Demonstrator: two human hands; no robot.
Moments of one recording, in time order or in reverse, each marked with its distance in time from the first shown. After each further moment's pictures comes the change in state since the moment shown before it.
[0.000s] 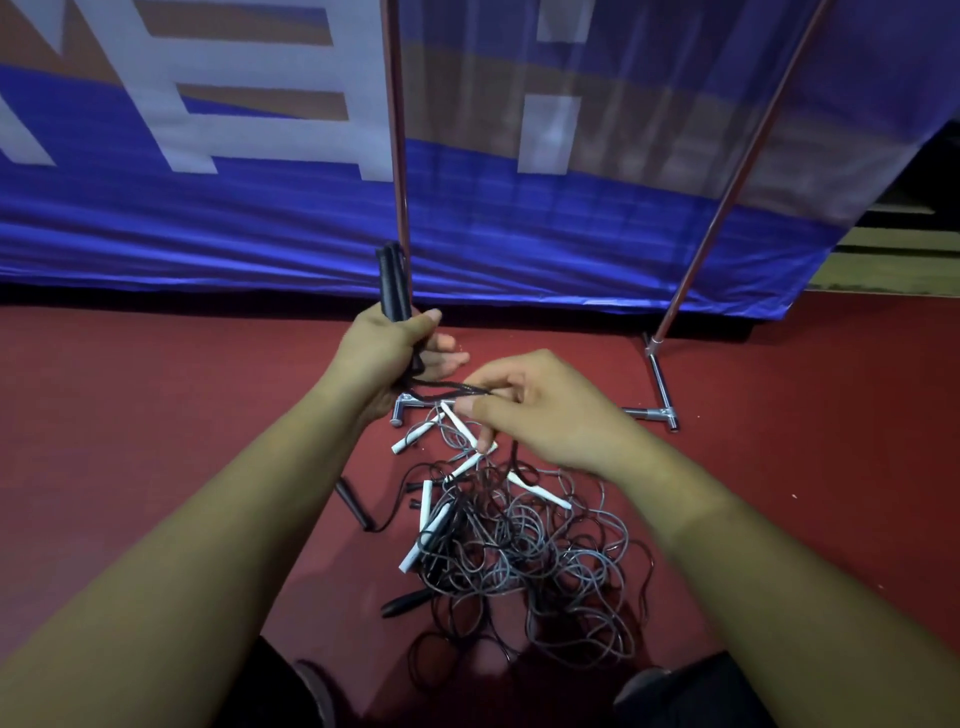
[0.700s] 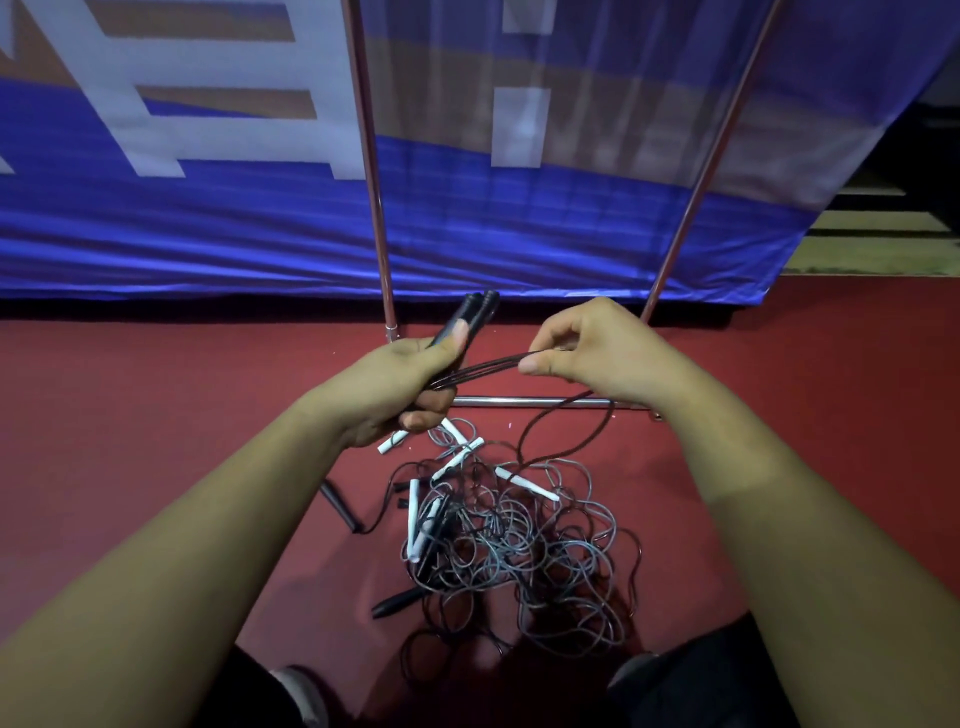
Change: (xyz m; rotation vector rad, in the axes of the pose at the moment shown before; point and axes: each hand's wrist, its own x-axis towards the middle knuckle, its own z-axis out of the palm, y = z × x) left_hand -0.023 -0.009 0.011 0.340 -0.552 -0.128; right_hand 0.005 0.031 -0.077 -0.275 0.175 0.086
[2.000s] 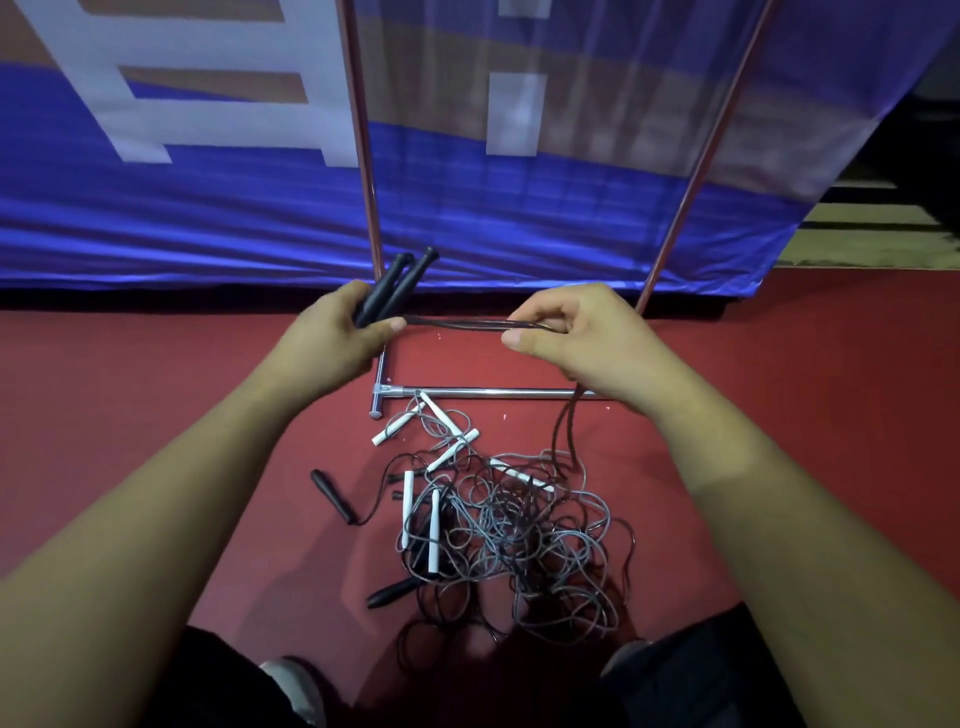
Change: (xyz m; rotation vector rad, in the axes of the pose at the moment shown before) left_hand 0.001 -0.005 -0.058 0.580 0.505 0.226; right_hand -0.012 -0.017 0.009 0.205 0.061 -0.065
